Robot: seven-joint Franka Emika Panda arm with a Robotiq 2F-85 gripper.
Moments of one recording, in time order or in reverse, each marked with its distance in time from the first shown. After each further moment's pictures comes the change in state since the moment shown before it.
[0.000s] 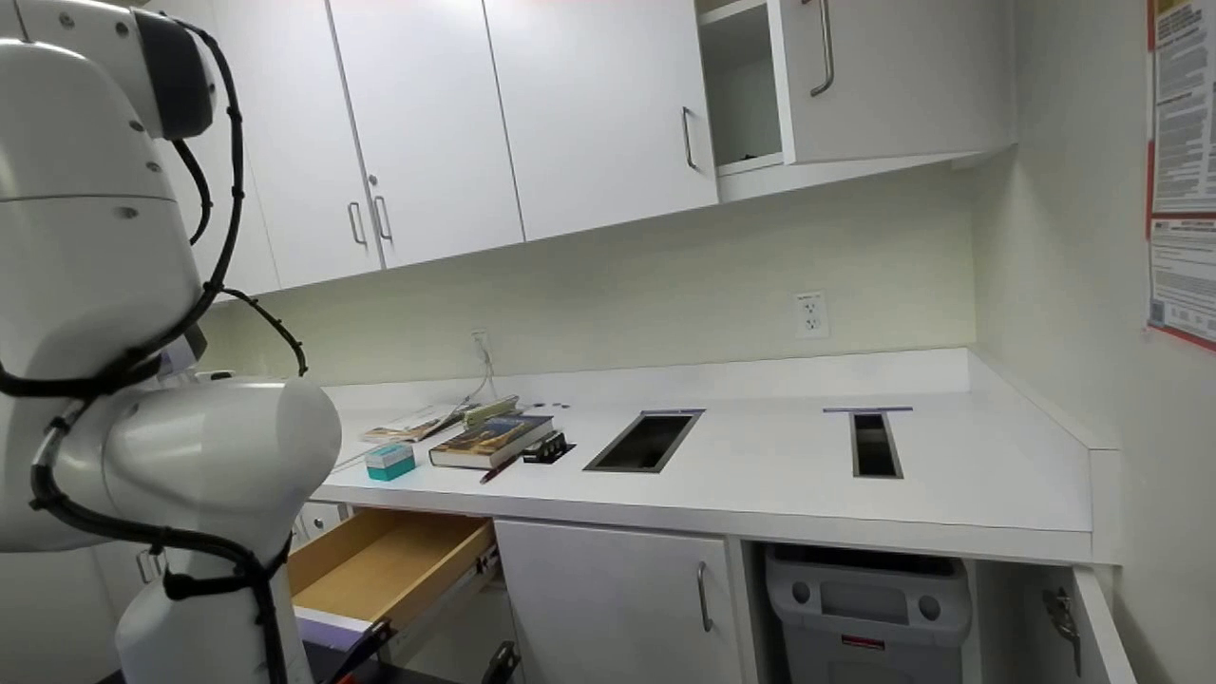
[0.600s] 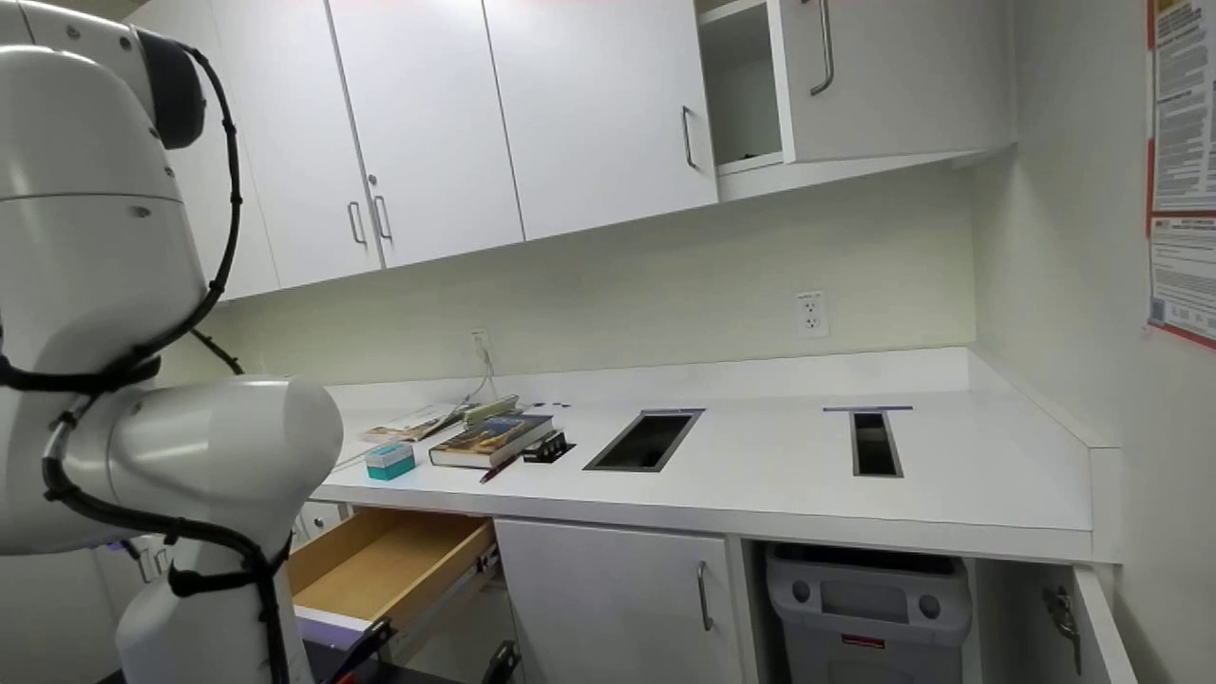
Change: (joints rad) arm 0.062 0.047 0.122 -0.009 -0.153 -0.013 -0.002
